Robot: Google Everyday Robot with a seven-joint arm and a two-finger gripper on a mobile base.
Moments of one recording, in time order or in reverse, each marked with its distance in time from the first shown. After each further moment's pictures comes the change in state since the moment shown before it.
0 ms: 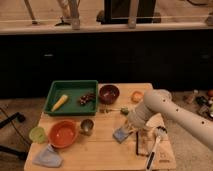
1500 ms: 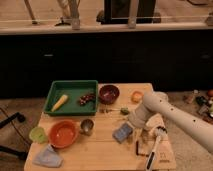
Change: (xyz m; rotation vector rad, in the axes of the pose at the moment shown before) arm 0.031 0.006 0.036 -0.061 -0.039 0.018
